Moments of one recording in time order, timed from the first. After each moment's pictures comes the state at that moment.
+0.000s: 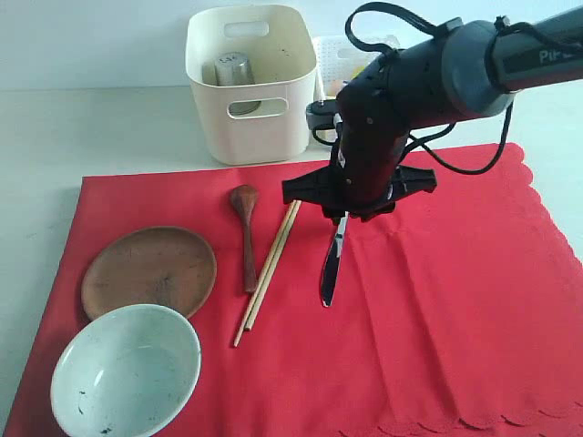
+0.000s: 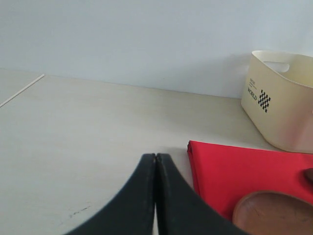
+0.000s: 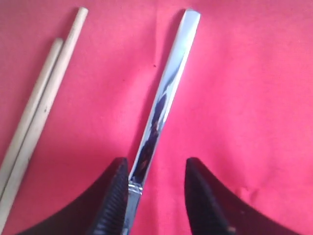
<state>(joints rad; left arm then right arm) 0.07 0.01 0.00 -0.01 0.23 -0.08 0.60 2.04 -1.27 -0.28 0.64 0.75</state>
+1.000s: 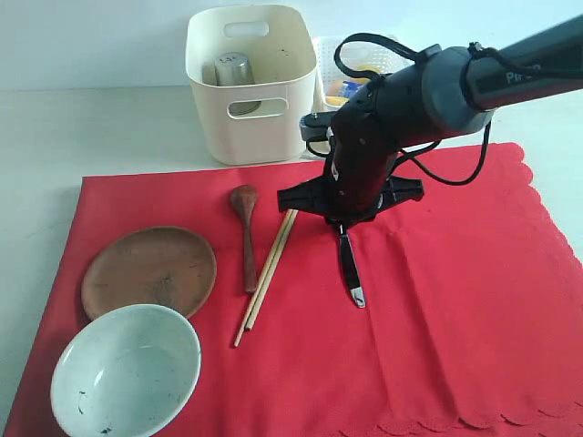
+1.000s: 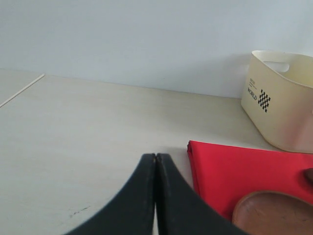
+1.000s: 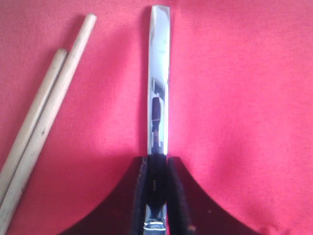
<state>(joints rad) 0.07 0.01 0.00 -0.01 0.23 -0.08 0.60 2.11 -1.28 -0.30 0.55 0.76</state>
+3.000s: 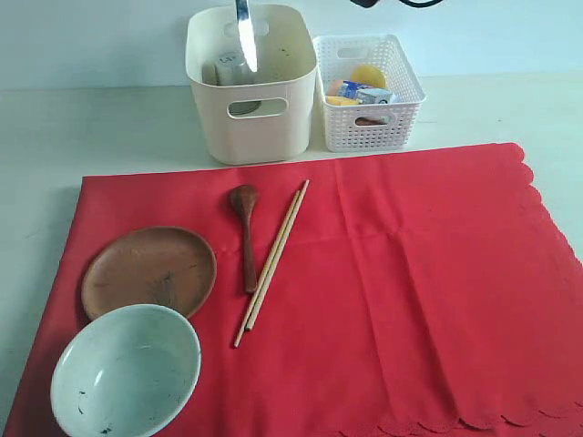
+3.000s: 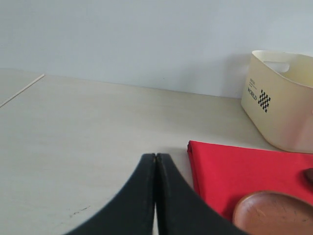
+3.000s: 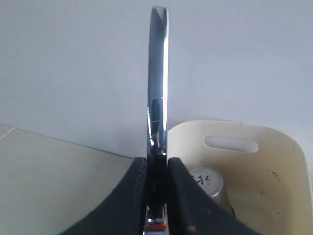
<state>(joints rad) 0.07 0.01 0.00 -0.01 0.23 -0.08 0.56 2.09 -1.76 -0.42 0.05 0.66</state>
